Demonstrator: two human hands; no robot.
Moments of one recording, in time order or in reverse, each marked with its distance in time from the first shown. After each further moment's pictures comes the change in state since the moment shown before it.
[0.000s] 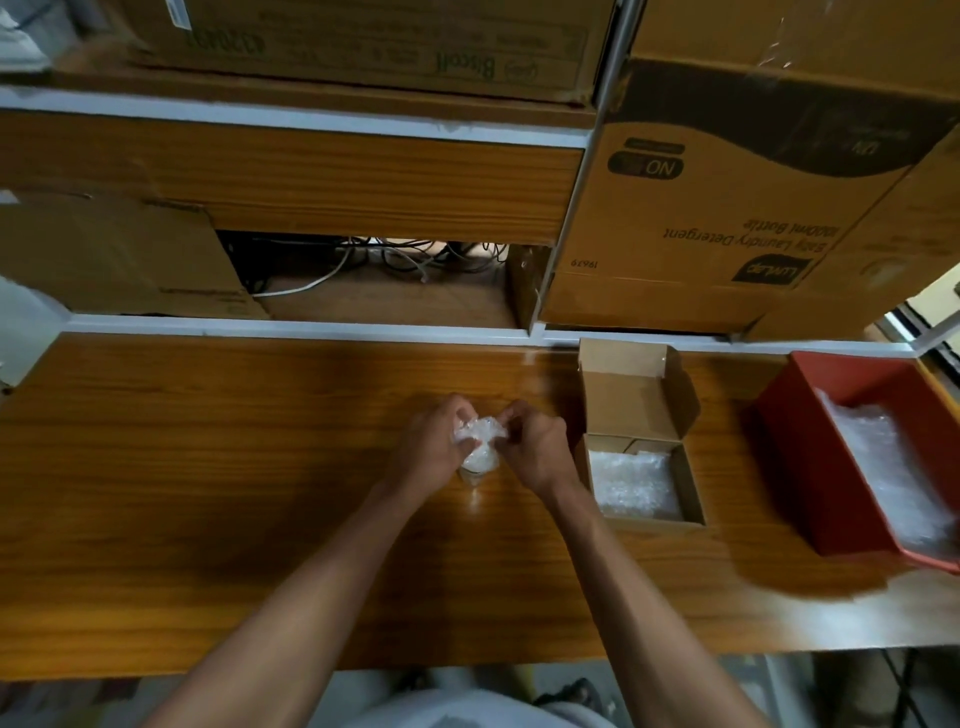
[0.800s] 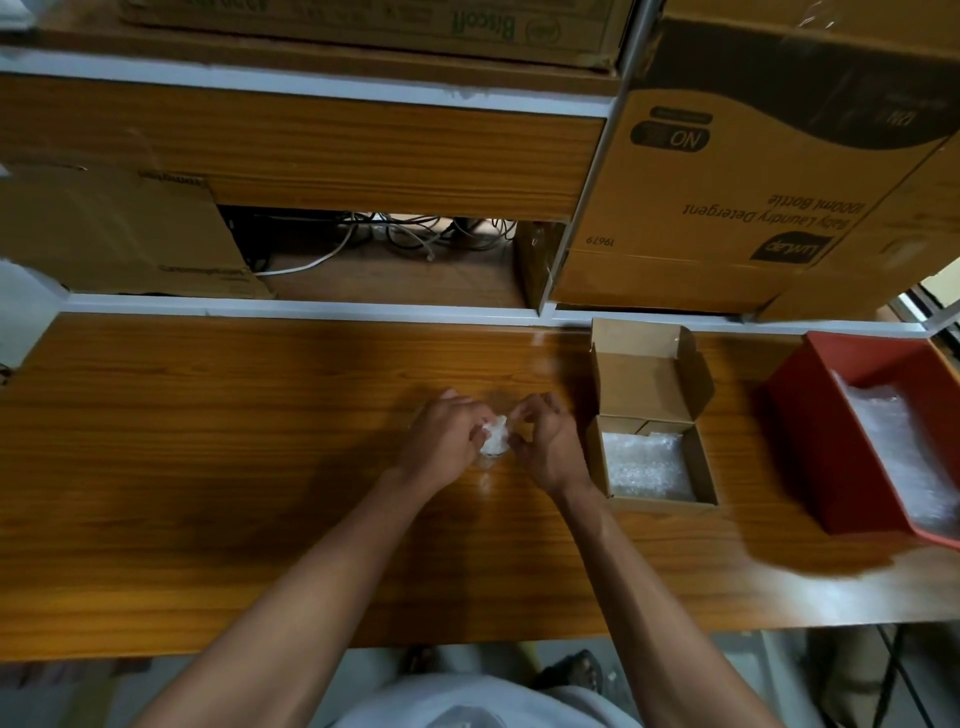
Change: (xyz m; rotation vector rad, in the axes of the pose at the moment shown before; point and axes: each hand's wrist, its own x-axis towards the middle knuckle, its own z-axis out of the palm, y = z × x) left_hand -0.004 -0.019 0.004 0.185 -0.016 0.264; right_hand -0.012 0.015 0.023 -0.073 0.062 -0.042
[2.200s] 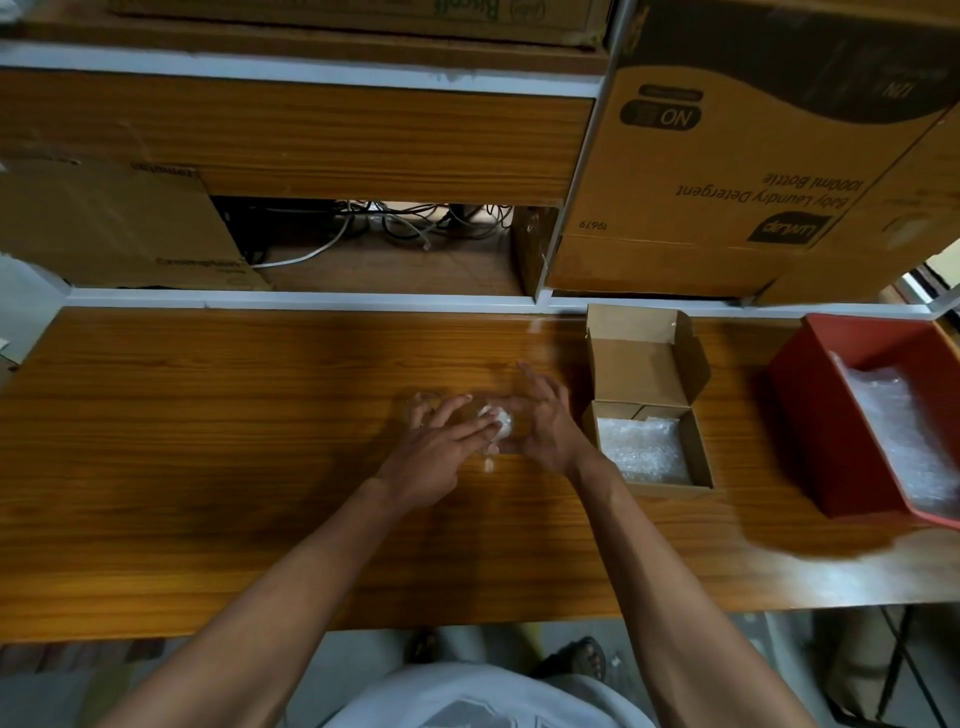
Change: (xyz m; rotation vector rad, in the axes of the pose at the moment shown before) left_hand -0.034 -0.008 0.004 0.424 -0.327 0.218; right_hand 0.020 0.045 0.007 -0.174 -0.305 -0.155
